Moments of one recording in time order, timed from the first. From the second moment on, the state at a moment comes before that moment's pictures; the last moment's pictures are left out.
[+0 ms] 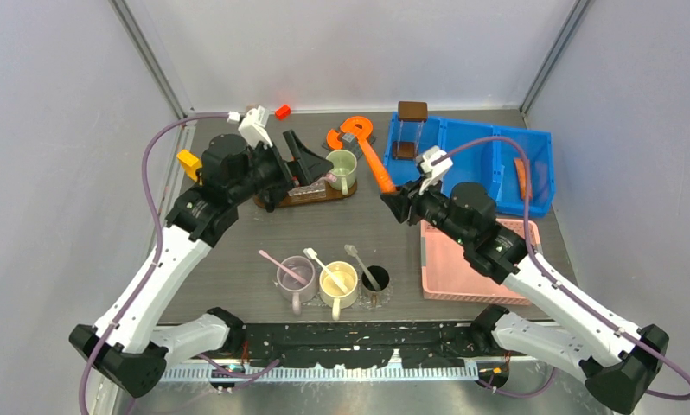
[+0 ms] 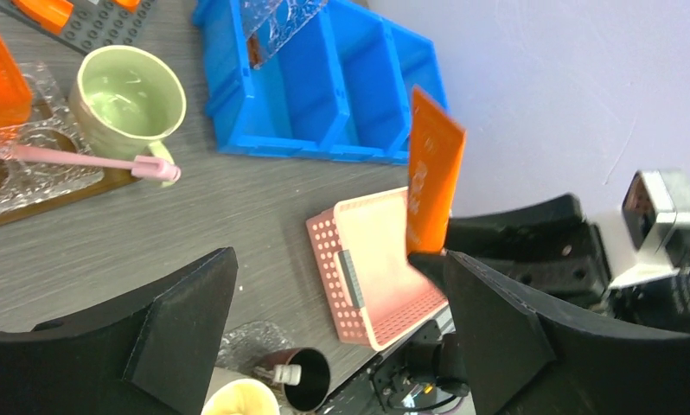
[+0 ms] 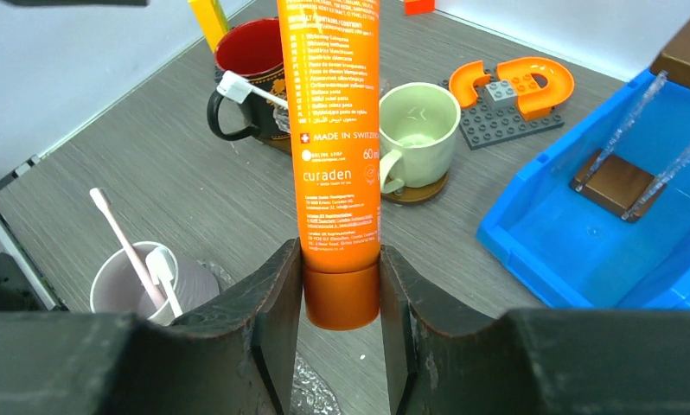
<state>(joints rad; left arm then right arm) -0.50 1.06 1.24 -0.43 0.22 -0.69 0.69 0.89 0.84 -0.09 -0.02 0.14</state>
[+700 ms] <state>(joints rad) -0.57 1.31 1.37 -0.37 0.22 -0.83 0.95 0.97 0.84 -0.08 0.26 -0.09</state>
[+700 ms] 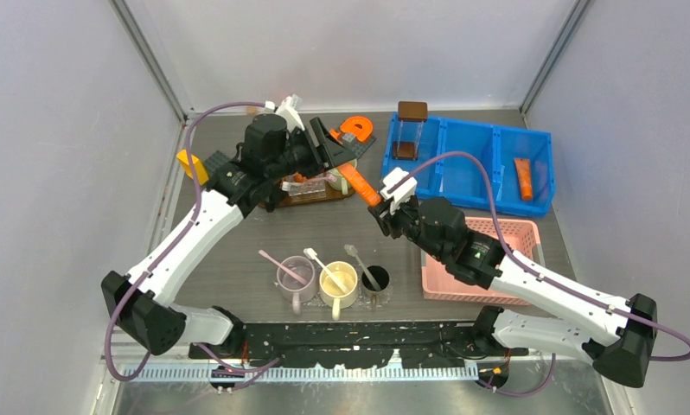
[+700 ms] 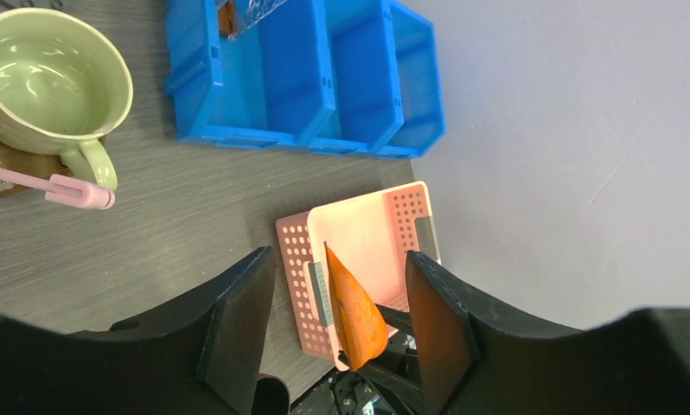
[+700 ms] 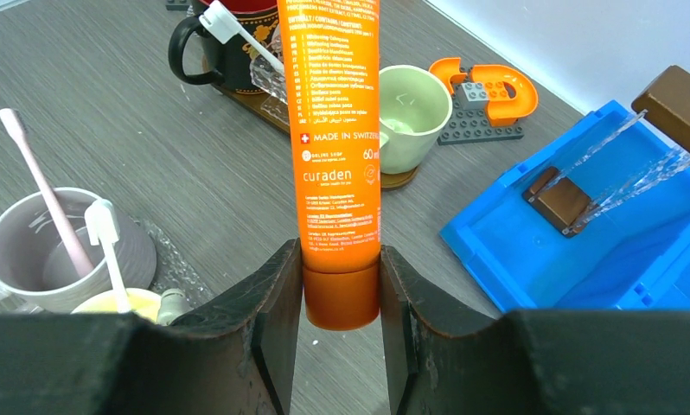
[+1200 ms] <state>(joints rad) -0.58 1.33 1.36 -0.35 0.22 -0.87 0.98 0.98 0.84 -0.07 0.34 -0.14</state>
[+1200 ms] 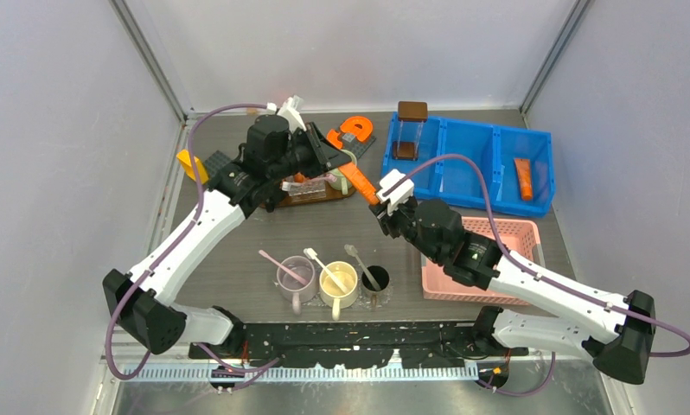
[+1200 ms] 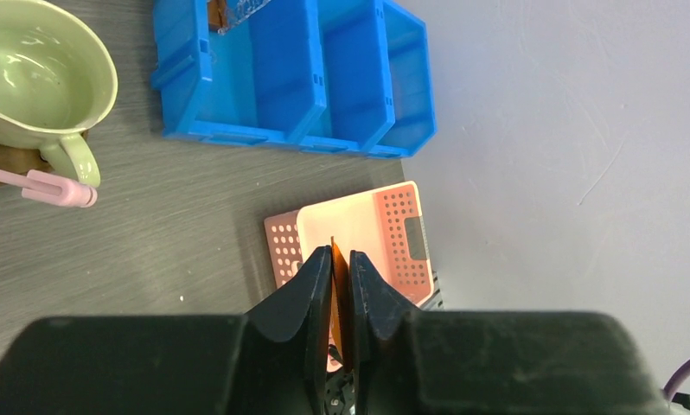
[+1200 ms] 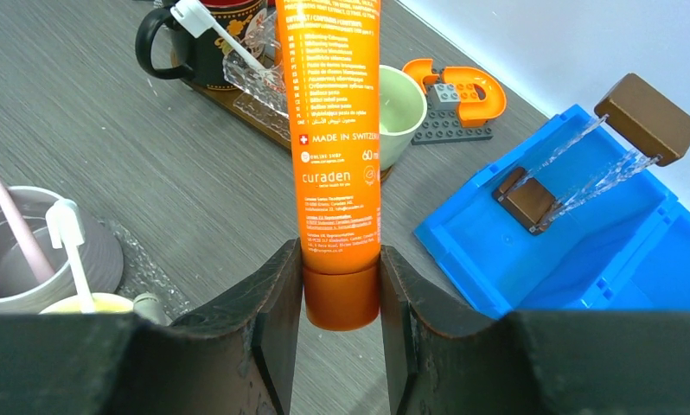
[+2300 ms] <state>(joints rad) -0.60 1.00 1.27 -0.46 -0.03 -0.42 1.03 0.91 0.84 -0.08 0.43 -0.09</state>
